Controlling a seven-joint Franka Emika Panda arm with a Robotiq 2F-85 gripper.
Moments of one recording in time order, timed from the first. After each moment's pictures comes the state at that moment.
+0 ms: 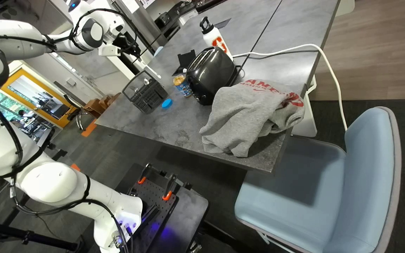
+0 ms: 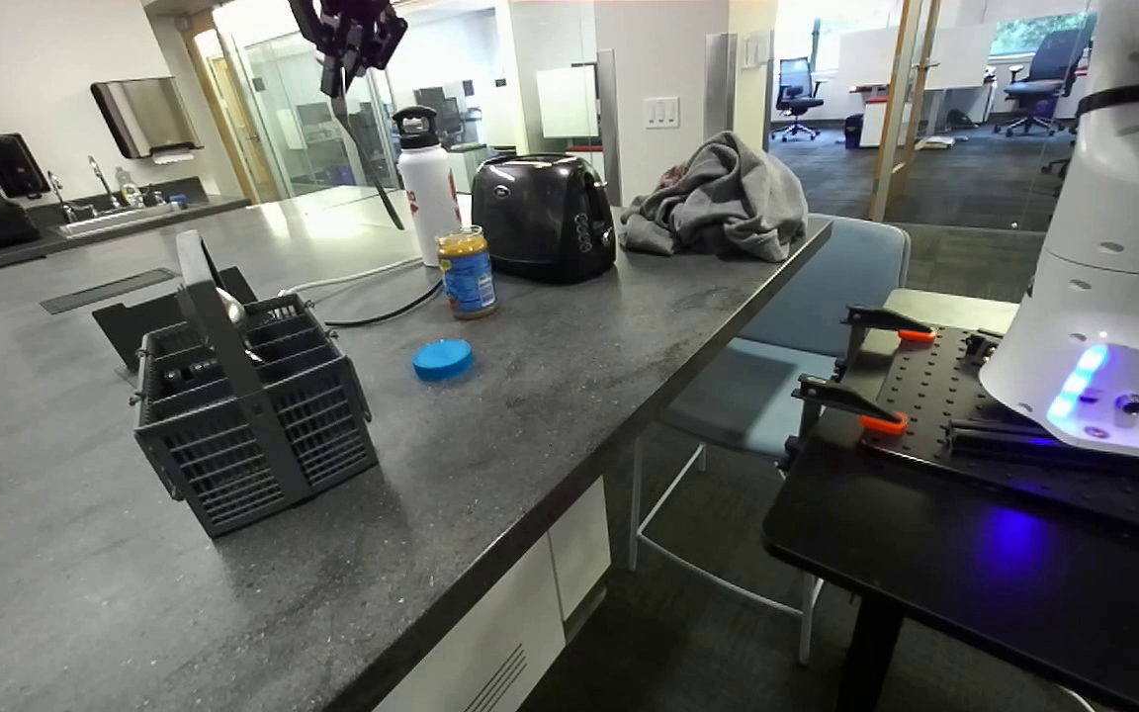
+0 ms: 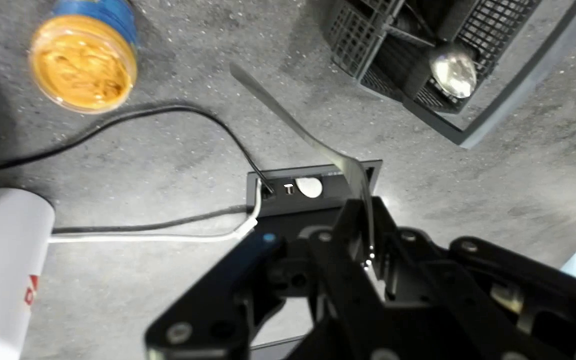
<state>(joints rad) 0.18 0.20 0.18 -1.81 0.16 2.47 0.19</state>
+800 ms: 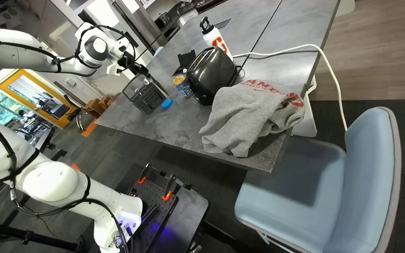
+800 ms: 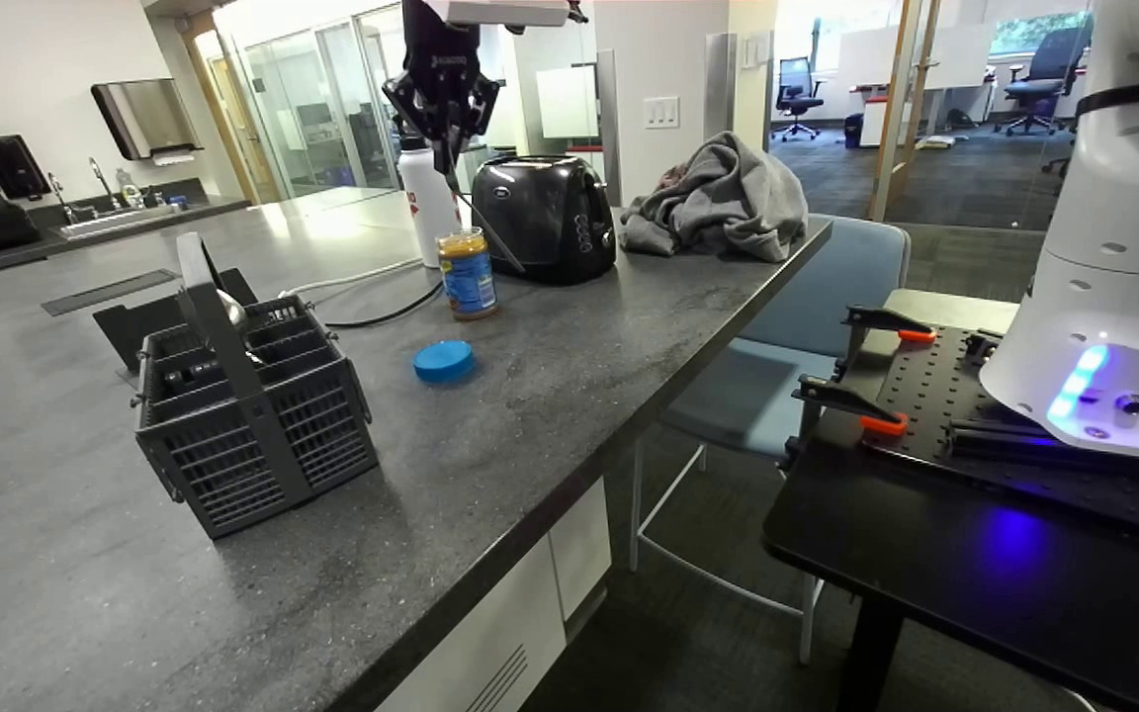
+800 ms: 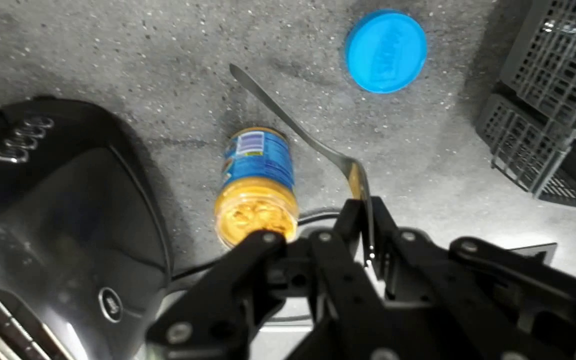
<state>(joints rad) 0.20 0.11 0.14 -2.07 -0.16 2.45 0.60</state>
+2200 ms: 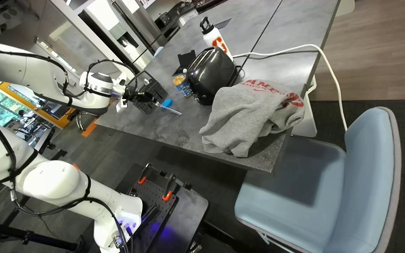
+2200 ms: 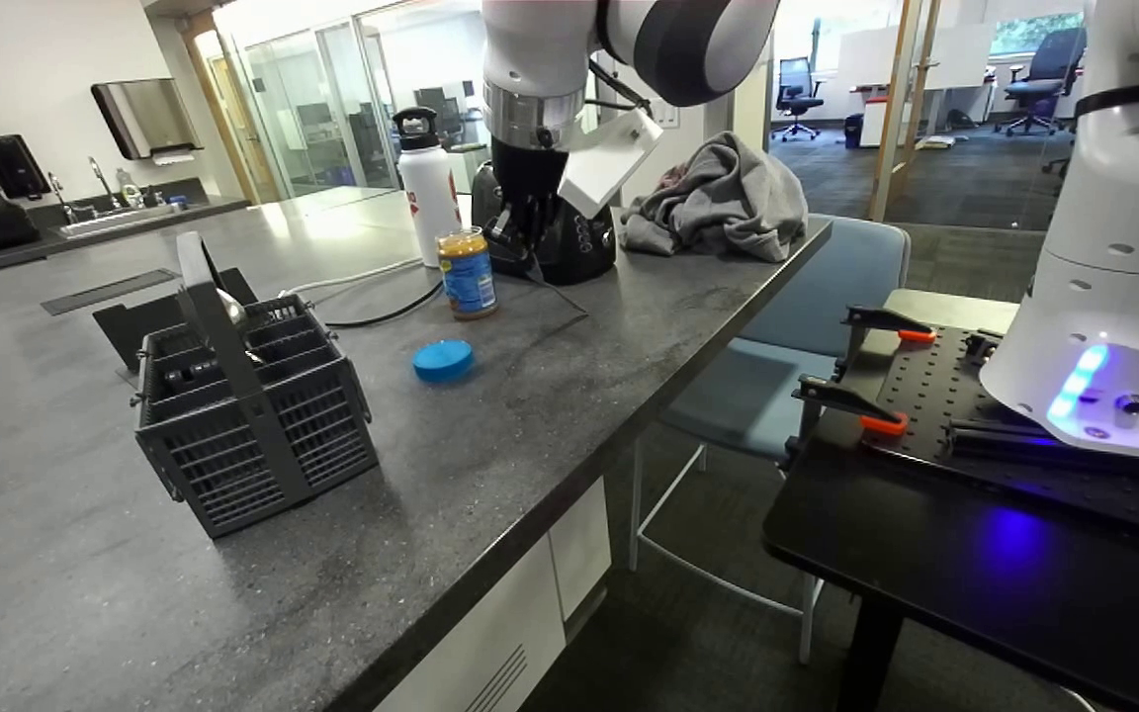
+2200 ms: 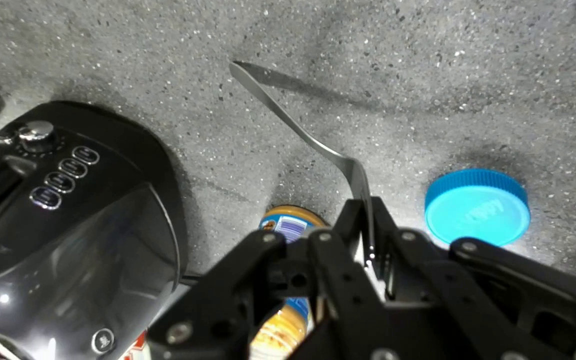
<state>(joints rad) 0.28 0.09 0.15 -2.40 -0.97 2.64 1.12</state>
